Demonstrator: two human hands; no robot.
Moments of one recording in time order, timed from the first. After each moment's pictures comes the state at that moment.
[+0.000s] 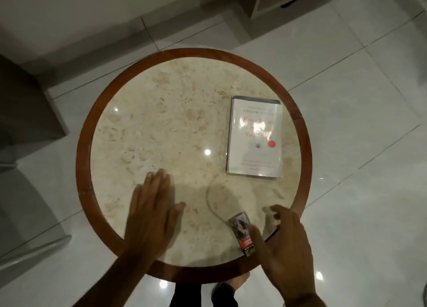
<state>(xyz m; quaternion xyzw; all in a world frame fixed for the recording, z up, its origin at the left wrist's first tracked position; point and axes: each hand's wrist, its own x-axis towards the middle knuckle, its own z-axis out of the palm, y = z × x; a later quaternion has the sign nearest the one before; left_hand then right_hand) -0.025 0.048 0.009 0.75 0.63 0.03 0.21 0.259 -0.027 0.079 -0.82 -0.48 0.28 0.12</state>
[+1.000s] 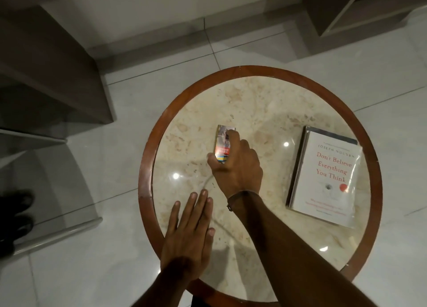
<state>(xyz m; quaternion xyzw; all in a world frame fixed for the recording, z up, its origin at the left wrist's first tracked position) -0.063 0.028 -0.027 0.75 0.65 -0.02 0.16 0.055 0.211 0.035 -0.75 -0.61 0.25 0.10</state>
